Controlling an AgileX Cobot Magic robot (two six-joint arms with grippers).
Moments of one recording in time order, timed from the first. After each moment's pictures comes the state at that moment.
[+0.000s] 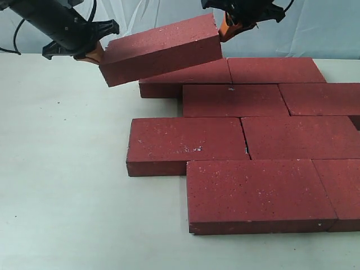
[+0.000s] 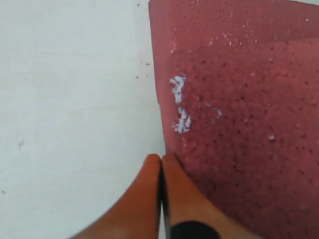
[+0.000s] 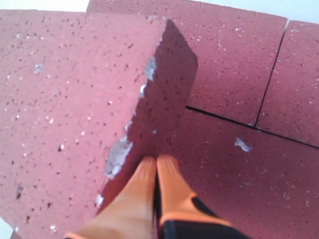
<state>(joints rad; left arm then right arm) -0.14 2.07 -1.71 -0.51 0.87 0.08 0.27 2.20 -2.18 0.35 1.22 -0.08</state>
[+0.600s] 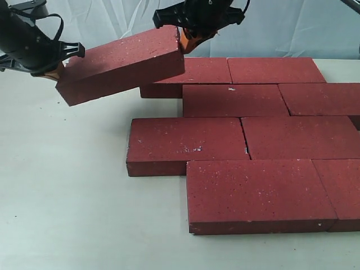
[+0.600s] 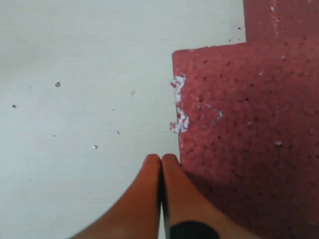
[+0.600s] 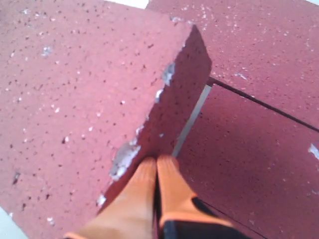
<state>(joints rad) -0.07 1.87 -1.40 -0.34 0.74 0.08 0.47 2.19 -2.18 0.24 1.22 -0.05</state>
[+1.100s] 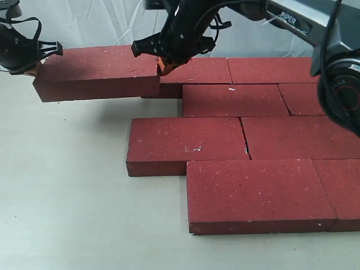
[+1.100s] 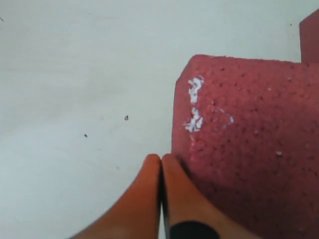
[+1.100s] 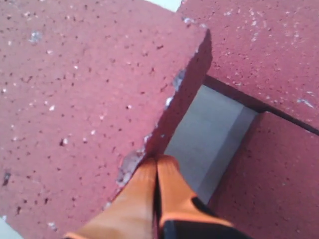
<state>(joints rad) 0.01 1.87 -1.34 -0.32 0.57 0.09 0.53 2.32 -2.18 0.27 1.06 -0.05</state>
